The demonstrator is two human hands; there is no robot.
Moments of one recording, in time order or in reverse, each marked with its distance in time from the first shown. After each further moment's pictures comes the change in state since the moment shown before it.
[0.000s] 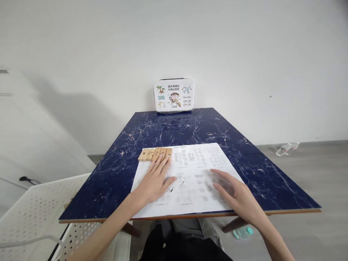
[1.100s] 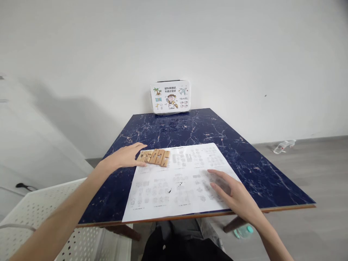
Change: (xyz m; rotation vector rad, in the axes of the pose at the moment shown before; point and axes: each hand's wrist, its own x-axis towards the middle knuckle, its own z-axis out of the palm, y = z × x) left_hand 0.044 -0.113 -0.099 0.082 -0.217 -0.085; right_hand 0.002 -0.003 -0.002 0.037 -0.030 0.007
